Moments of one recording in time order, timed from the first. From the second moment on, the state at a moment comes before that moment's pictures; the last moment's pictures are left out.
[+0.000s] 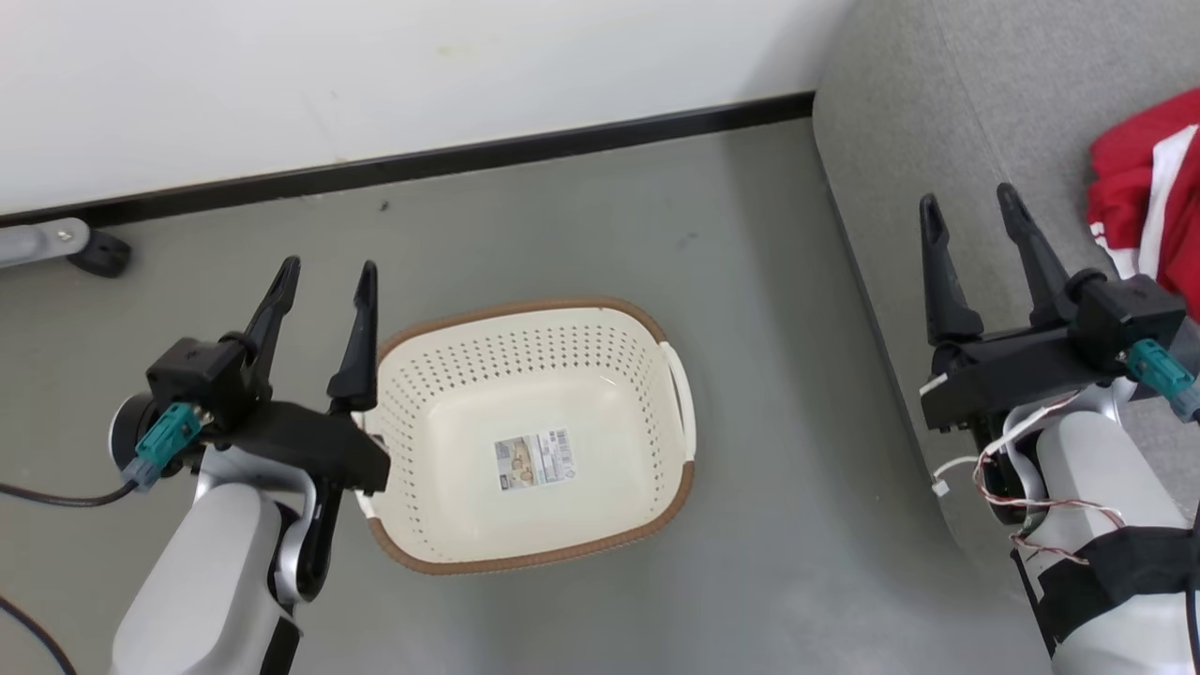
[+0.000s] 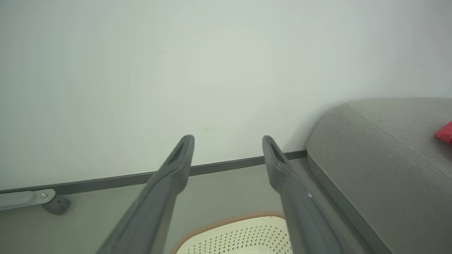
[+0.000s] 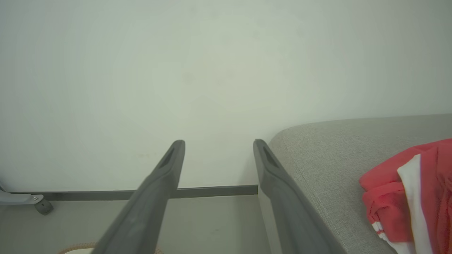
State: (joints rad) left arm -0.52 0.25 -0.37 0.44 -0.56 -0.01 -0.23; right arm -0.53 -0.11 0.11 0.43 0.17 0.08 -0.25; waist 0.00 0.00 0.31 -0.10
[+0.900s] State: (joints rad) left arm -0.15 0.28 -0.20 0.45 -0.56 0.10 -0.25; right arm -0.24 -0.08 0.14 0.41 0.19 0.08 -0.25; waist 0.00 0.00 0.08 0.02
